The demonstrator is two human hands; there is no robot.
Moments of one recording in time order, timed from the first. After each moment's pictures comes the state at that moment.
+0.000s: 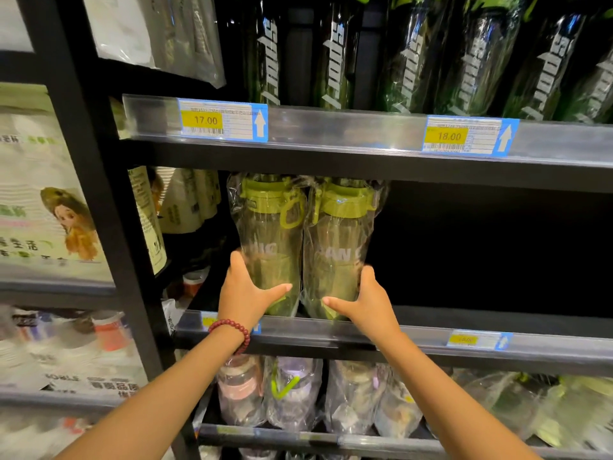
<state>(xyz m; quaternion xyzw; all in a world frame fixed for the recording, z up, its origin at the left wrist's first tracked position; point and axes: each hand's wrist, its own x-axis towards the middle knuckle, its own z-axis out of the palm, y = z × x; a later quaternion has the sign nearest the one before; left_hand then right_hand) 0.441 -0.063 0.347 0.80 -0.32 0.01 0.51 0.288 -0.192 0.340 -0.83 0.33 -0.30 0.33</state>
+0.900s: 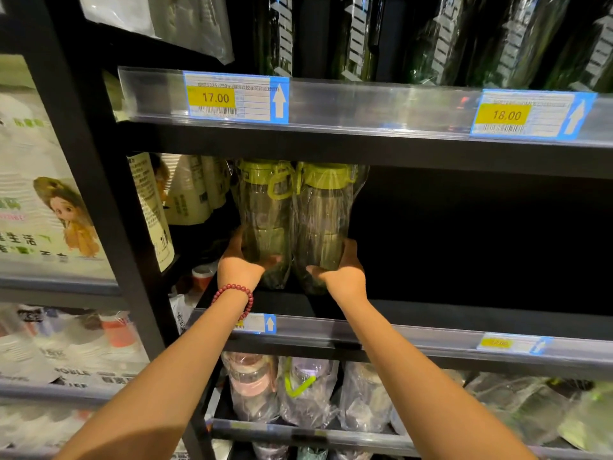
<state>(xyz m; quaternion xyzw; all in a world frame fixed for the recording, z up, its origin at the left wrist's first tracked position) 0.535 -0.101 0.318 0.75 -0.24 -0.07 0.61 0.386 -0.201 0.331 -0.73 0.39 -0.33 0.45</state>
